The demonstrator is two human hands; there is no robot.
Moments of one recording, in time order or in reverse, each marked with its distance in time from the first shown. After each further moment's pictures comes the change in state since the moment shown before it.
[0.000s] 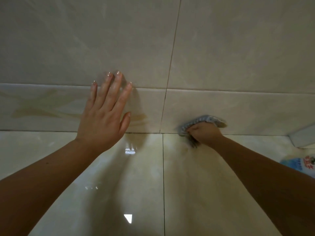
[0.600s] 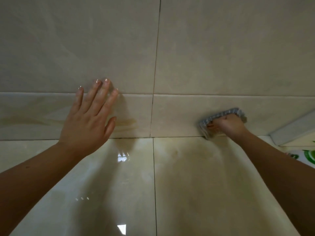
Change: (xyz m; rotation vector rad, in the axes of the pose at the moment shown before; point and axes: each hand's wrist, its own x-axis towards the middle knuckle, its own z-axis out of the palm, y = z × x) left_hand 0.000 -0.011 -0.004 0.046 0.019 0.073; right_hand -0.046 0.090 -0.033 0.671 0.293 0.276
